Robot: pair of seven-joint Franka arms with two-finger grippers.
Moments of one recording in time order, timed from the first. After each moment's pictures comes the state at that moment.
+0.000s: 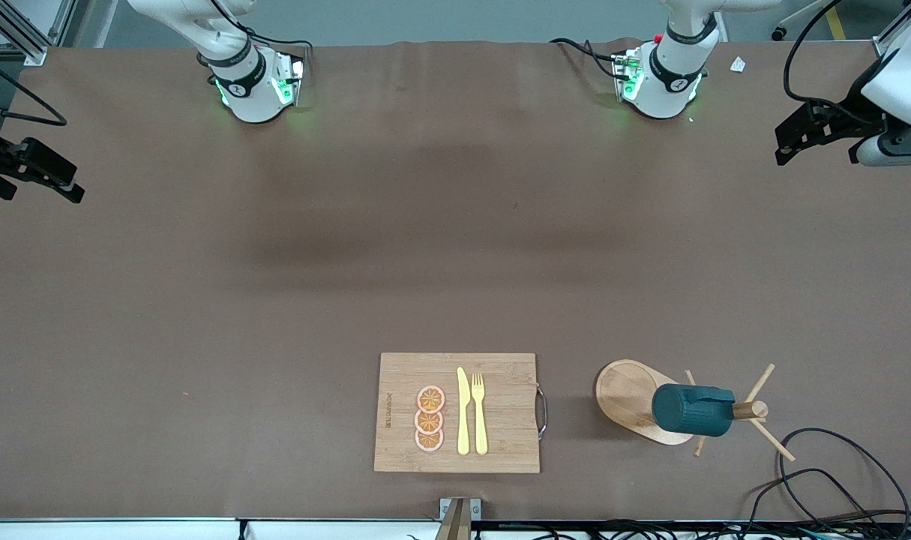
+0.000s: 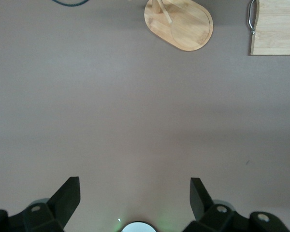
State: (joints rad) left arm -0.06 -0.11 -0.07 -1.60 0.02 1.46 -0.12; right arm 0.01 -0.05 -0.03 -1.56 0.01 1.58 0.06
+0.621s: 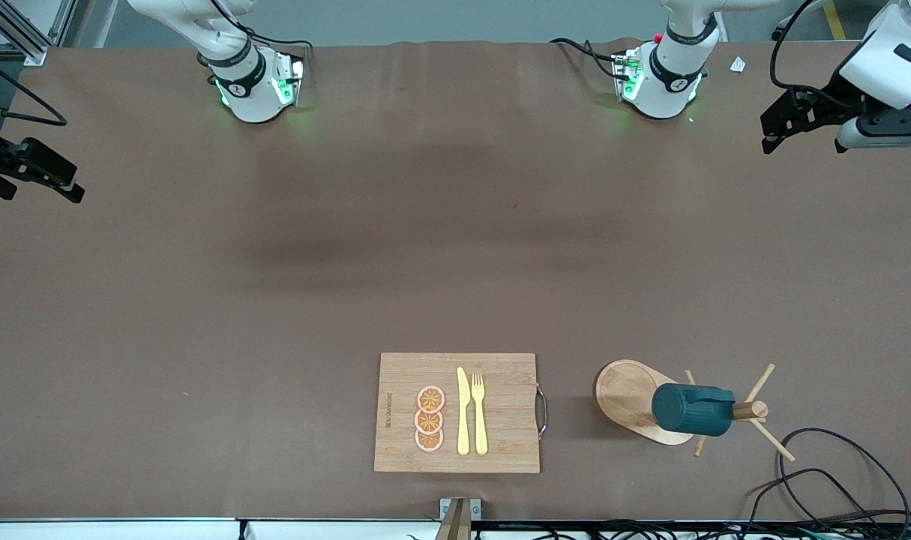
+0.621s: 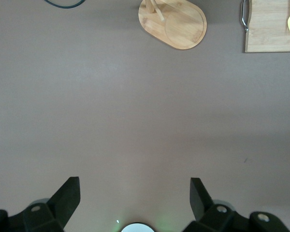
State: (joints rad) left arm -0.03 -0.15 -0.12 -1.64 0.02 1.50 -0.12; right arm 0.01 -0.05 -0.03 -1.56 0.01 1.58 0.06
